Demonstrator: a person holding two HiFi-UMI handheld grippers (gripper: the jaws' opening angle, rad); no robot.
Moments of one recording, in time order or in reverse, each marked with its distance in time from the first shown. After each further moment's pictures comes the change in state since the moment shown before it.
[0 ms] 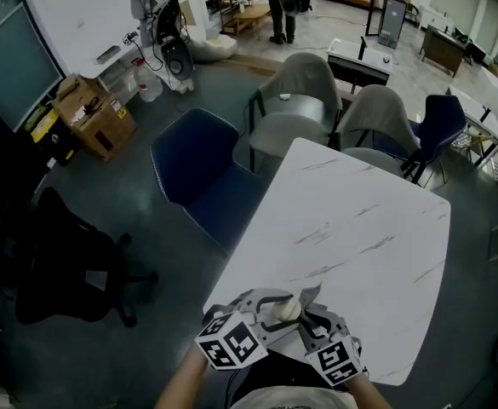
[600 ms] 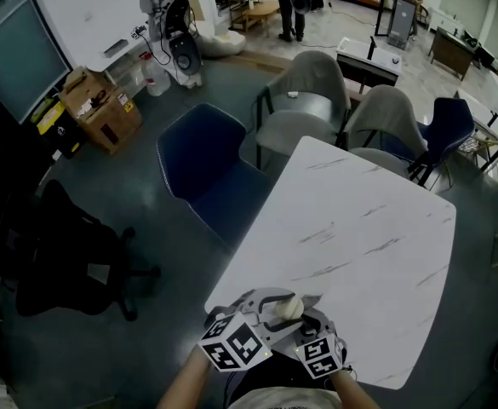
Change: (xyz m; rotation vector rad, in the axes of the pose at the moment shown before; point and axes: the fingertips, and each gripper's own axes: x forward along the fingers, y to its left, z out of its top) left arm 0.000 0.005 0.002 -0.048 -0.002 0.060; right arm 0.050 0.006 -0.062 0.068 0.109 -0.038
